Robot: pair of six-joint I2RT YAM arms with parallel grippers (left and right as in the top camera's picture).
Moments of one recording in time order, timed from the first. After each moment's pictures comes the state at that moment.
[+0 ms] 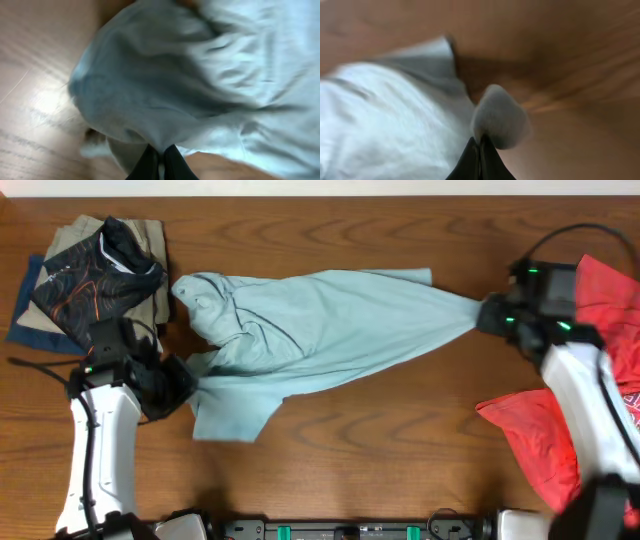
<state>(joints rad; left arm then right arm) 0.29 1.33 0.94 -0.92 0.33 -0.40 -0.10 1.44 1.06 -0.49 -0.17 0.22</state>
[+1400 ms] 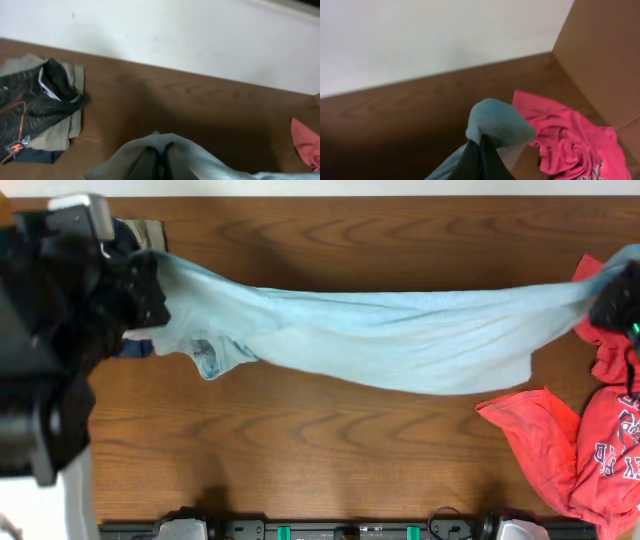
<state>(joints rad) 0.04 1.29 1.91 -1.18 0.20 -0.23 -0.16 1.21 1.70 -1.02 0.09 0.07</state>
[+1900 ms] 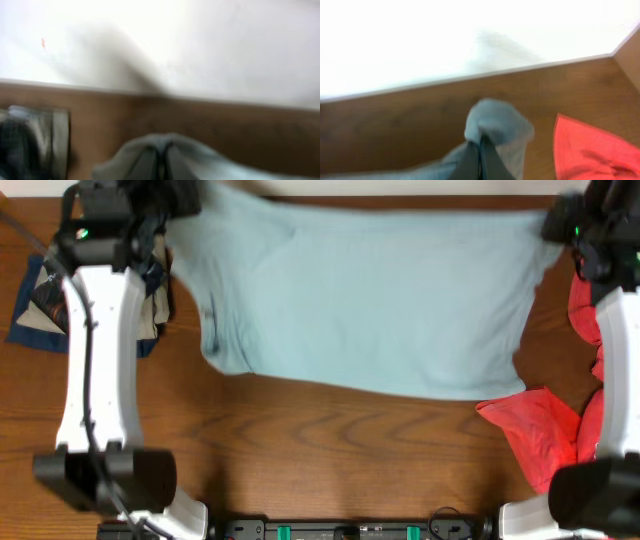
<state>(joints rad) 0.03 1.78 1.91 -0.58 0.17 -0.17 -0.16 1.69 1.70 -0.50 -0.03 0.07</state>
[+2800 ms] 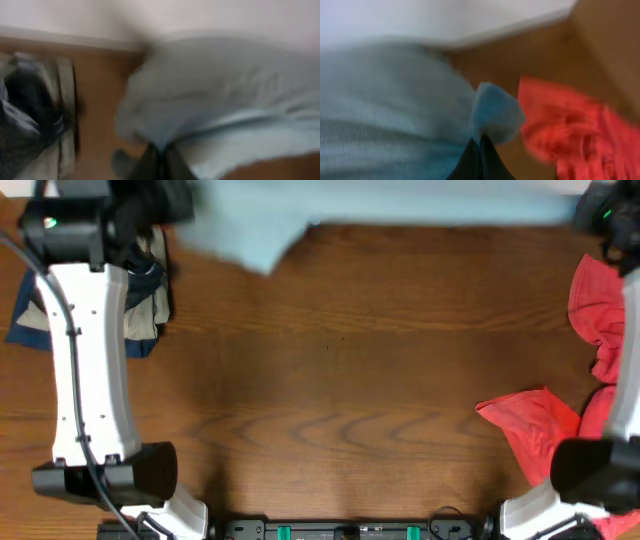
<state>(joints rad) 0.03 1.79 2.18 -1.18 0.21 -0.14 -0.21 1.80 1.99 -0.99 0.11 0.12</state>
